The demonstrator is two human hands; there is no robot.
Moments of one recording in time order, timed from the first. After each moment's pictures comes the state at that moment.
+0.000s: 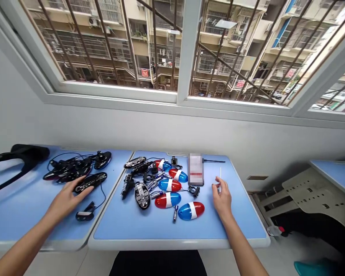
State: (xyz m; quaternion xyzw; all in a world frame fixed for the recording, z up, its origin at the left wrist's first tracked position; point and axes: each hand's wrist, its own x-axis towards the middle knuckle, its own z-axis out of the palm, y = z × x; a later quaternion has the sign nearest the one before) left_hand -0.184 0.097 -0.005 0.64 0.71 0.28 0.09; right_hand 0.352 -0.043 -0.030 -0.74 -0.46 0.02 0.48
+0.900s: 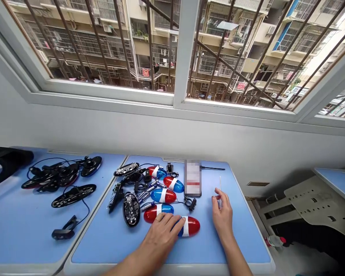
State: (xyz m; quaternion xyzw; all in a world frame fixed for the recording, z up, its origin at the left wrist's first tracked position) left_hand 0.100 -0.031 -0.020 0.94 0.24 0.22 0.02; right_hand 0.352 -0.051 -0.024 -0.75 -0.43 0.07 0.50
